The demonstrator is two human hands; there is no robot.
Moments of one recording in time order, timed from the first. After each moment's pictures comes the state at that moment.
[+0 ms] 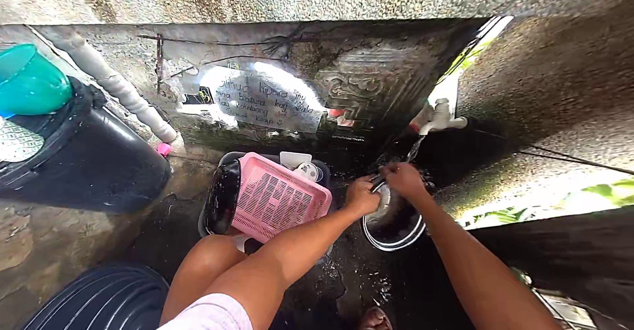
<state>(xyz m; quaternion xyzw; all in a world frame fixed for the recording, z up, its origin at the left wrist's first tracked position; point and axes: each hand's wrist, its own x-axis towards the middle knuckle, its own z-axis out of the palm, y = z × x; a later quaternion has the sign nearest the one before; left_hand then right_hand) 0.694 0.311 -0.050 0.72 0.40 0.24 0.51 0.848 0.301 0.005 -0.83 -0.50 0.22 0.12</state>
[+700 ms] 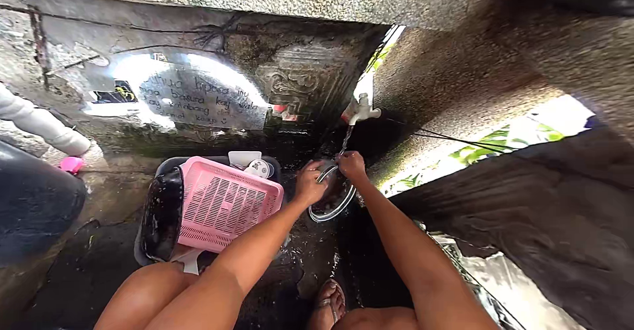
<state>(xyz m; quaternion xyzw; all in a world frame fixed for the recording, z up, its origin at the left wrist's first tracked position) 0.696 0.314 -0.056 0.77 0.35 0.27 0.47 0.860 0.290 -0.002 -0.87 -0.39 0.21 0.20</state>
